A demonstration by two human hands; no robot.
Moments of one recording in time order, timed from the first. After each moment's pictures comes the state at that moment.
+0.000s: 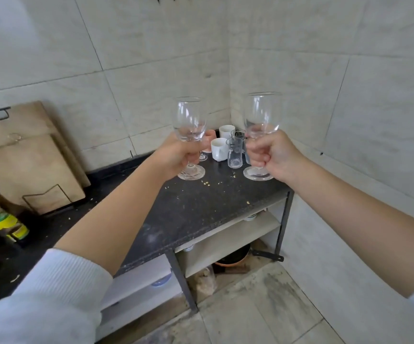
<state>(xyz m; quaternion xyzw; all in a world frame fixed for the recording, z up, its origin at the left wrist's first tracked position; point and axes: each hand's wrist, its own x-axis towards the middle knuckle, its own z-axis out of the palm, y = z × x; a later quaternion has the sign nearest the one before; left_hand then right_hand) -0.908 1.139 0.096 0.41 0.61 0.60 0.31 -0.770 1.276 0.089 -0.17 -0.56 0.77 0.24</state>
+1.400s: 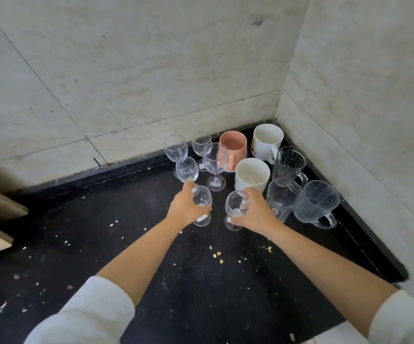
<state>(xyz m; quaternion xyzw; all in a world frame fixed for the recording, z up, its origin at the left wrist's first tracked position) -1.255 1.384 -0.131 0.19 0.90 0.31 0.26 -1.144 1.526 -0.153 -0.28 -0.86 0.42 0.00</state>
